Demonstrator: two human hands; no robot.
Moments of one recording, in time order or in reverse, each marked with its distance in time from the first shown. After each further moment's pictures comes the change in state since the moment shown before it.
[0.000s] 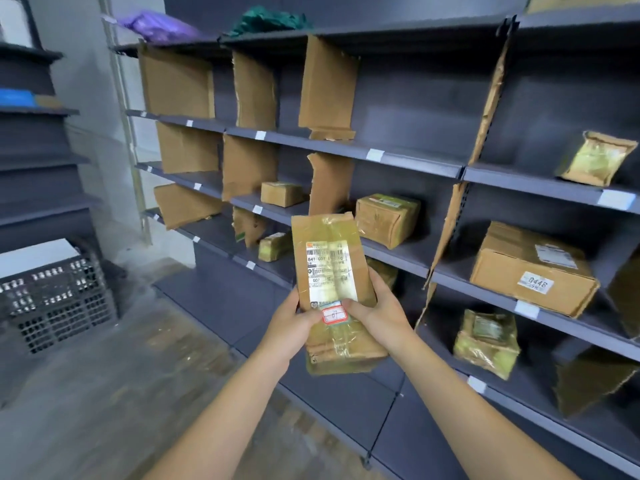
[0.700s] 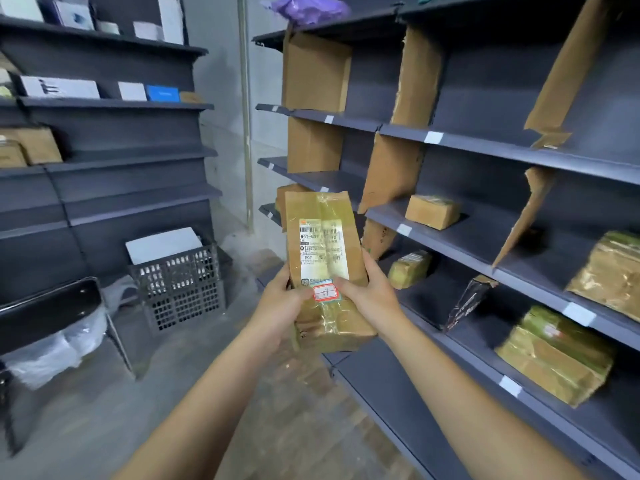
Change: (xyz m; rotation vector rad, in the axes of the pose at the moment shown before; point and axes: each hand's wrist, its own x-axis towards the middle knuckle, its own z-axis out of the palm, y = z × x) left_hand 0.183 -0.005 -0.380 -0.014 0.341 0.012; right_hand 0.233 -0.121 0.380 0.146 -0.259 -0.137
